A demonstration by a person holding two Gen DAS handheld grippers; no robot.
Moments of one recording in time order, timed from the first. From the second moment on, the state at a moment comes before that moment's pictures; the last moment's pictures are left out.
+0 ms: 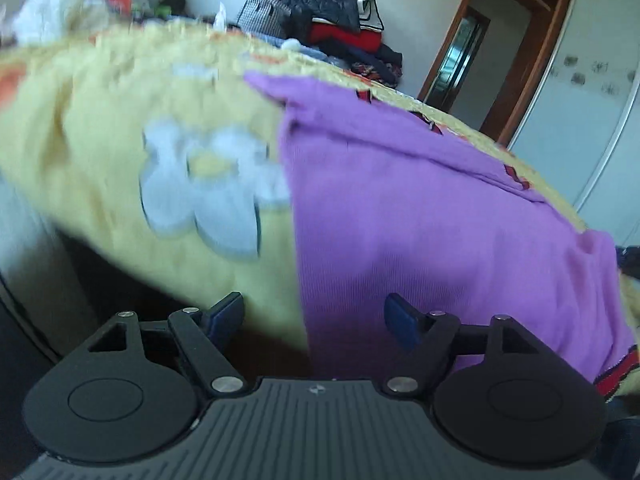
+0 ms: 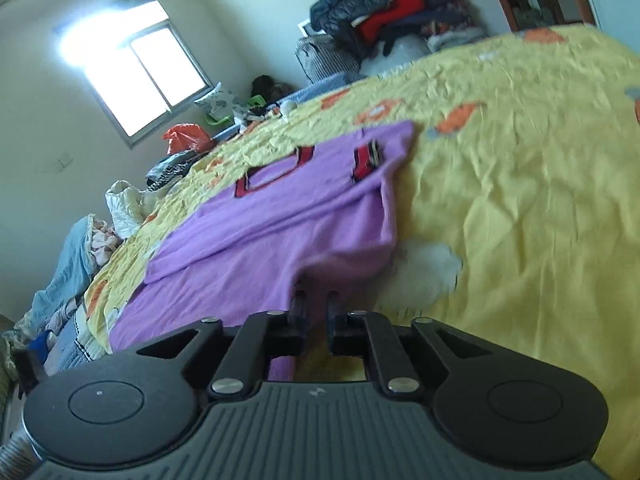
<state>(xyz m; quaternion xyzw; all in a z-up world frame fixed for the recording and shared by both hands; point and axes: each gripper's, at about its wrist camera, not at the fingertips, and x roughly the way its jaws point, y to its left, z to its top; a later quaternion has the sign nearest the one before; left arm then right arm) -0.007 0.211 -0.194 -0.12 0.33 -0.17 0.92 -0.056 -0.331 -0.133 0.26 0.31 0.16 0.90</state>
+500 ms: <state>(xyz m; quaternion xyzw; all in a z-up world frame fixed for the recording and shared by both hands) -0.025 0.215 -0.174 -0.22 0.28 -0.26 0.90 -0.093 -0.329 -0.150 0.42 0.28 0.19 0.84</state>
